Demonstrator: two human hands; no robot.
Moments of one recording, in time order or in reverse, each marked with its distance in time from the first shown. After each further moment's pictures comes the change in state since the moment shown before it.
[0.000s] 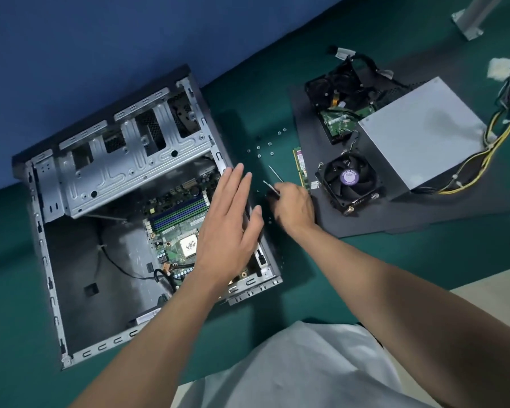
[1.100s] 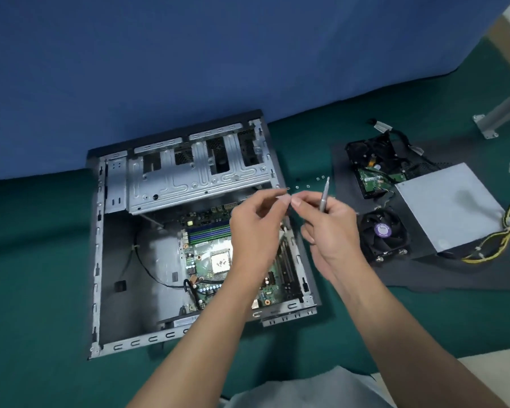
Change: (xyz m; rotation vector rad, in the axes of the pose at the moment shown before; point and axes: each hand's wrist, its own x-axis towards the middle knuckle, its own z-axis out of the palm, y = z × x) left_hand 0.020 0.020 -0.057 -0.930 0.334 -0.451; right_hand -0.065 -0.097 -0.073 1.270 -0.048 0.071
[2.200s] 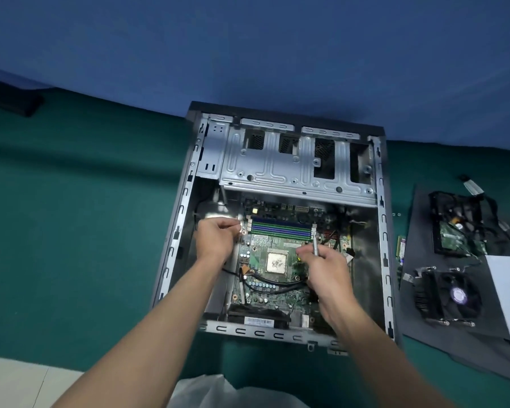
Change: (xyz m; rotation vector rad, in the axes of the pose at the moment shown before) left_hand 0.048 -0.121 -0.183 0.017 0.402 -0.562; right_hand -0.013 0.102 0.089 -0.830 -0.051 0.250
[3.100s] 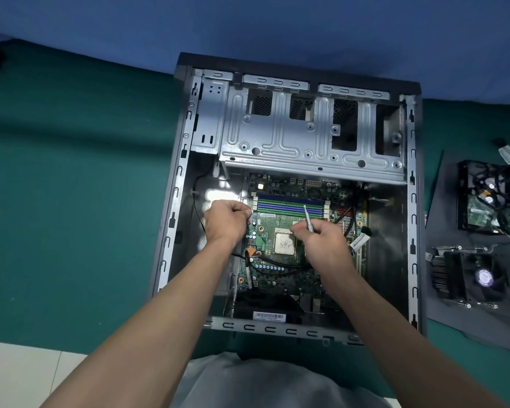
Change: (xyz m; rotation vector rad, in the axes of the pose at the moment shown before) left_hand 0.033 -0.031 0.025 0.248 -0.062 -0.052; right_hand 0.030 0.005 0.023 -0.204 -0.061 0.011
